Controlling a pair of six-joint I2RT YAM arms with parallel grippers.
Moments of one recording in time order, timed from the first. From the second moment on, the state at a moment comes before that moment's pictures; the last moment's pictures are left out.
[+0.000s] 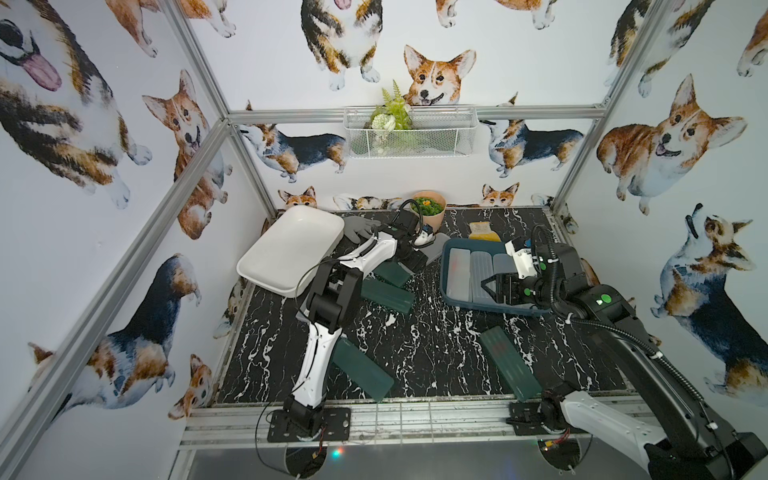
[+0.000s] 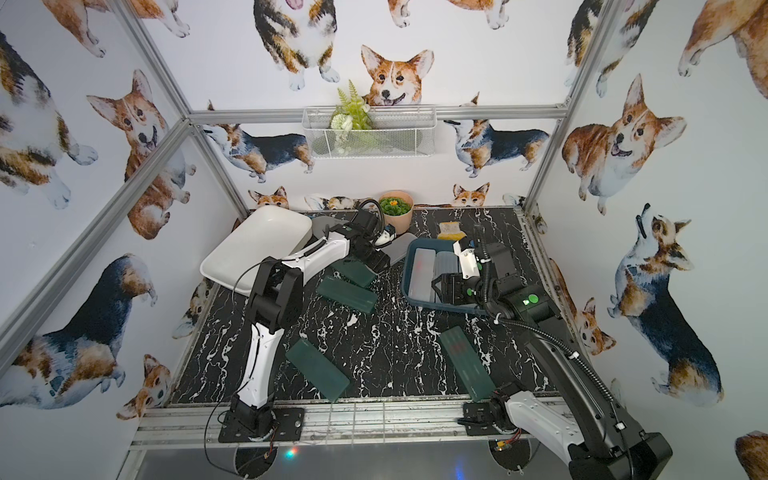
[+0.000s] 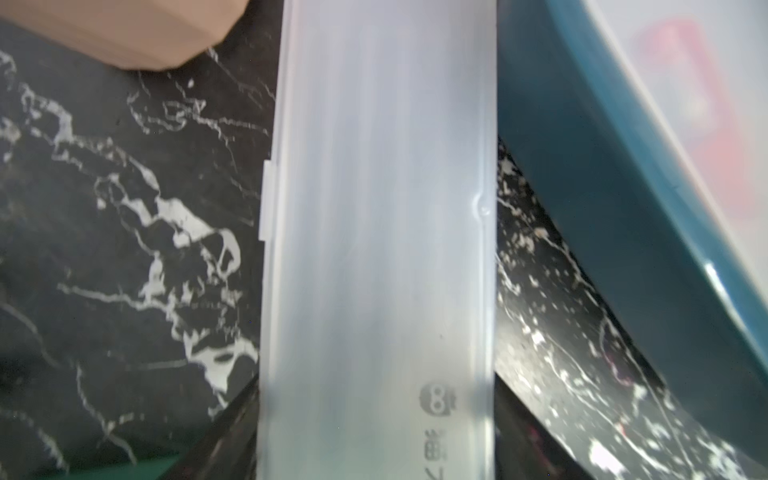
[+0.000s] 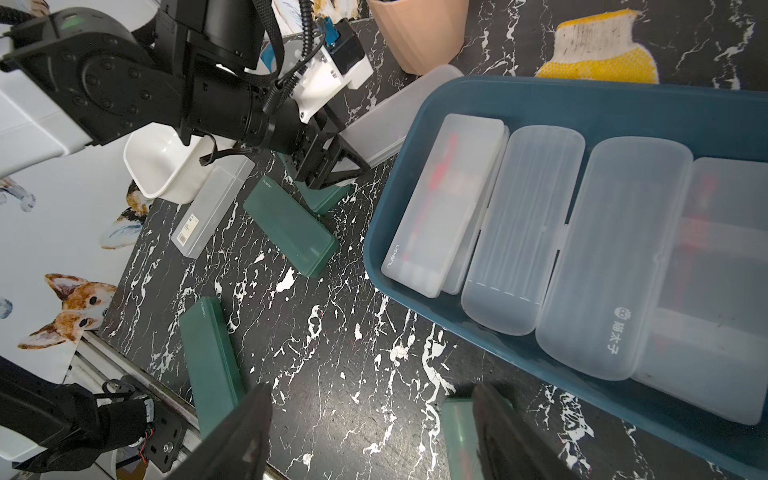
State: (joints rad) left arm -0.53 2.25 1.86 -0.72 0.16 0.25; right arm 0.42 0.96 1.07 -0.83 -0.24 0.34
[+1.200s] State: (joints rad) left arm -0.56 1.59 1.31 -0.78 0.03 -0.13; right arm 0.43 0.96 1.02 -0.76 -0.24 0.37
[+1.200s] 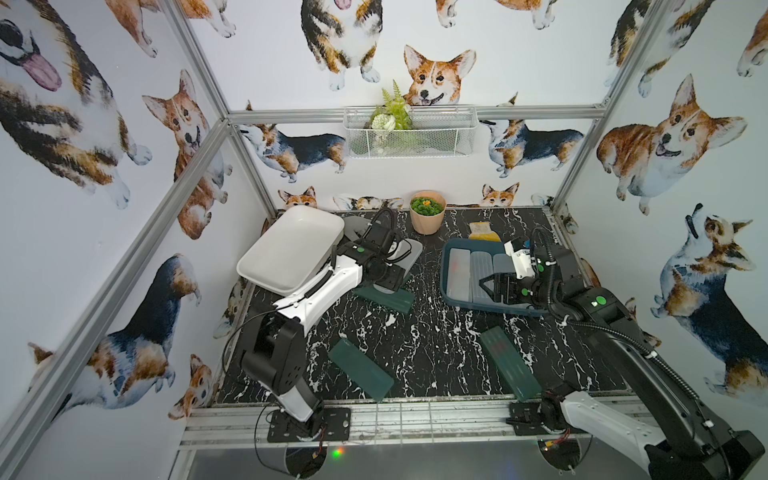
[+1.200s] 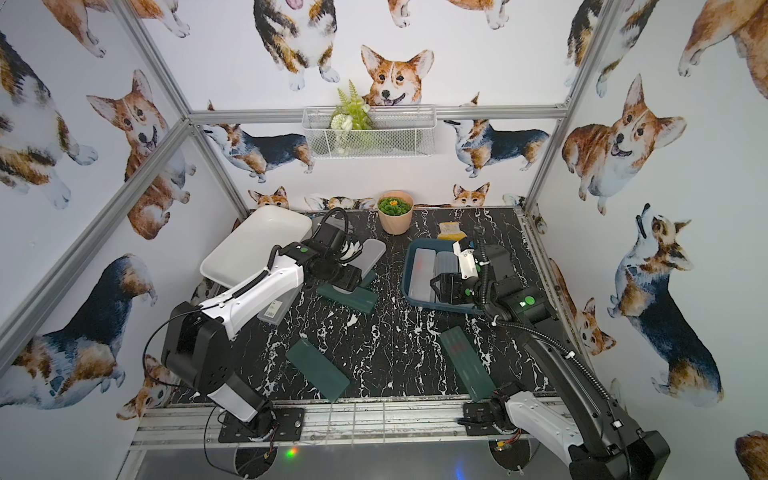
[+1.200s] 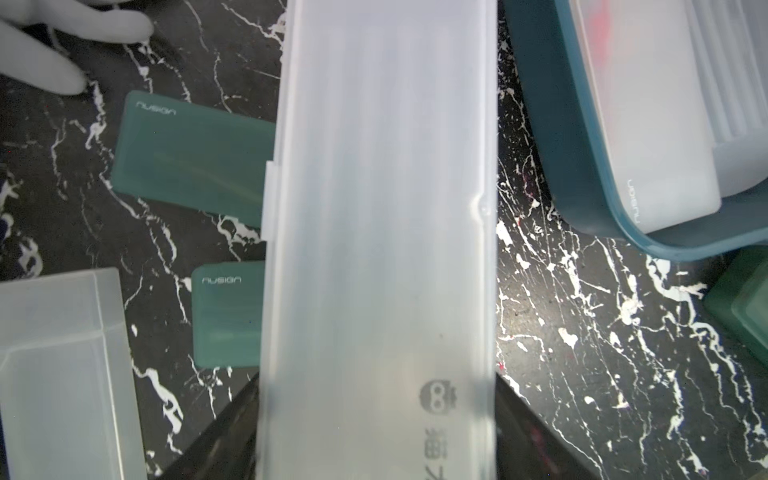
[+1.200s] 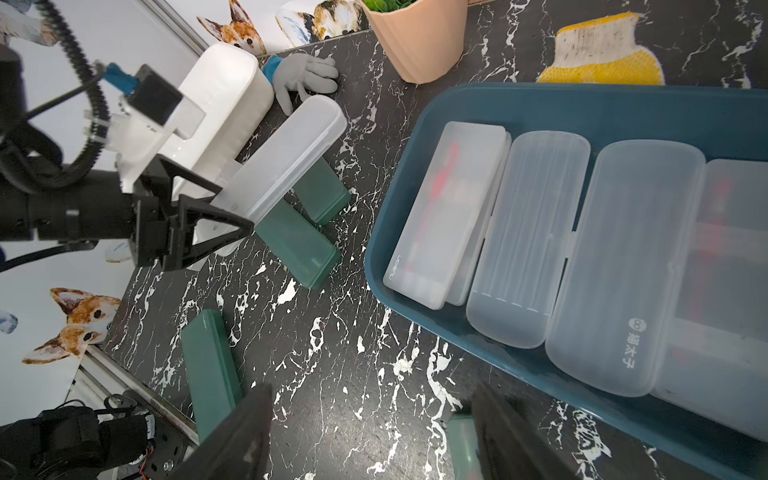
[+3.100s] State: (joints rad) left arm -0.92 2.17 2.09 -0.88 -0.16 -0.64; right arm 0.36 0.71 0.90 -0.85 0.01 0.44
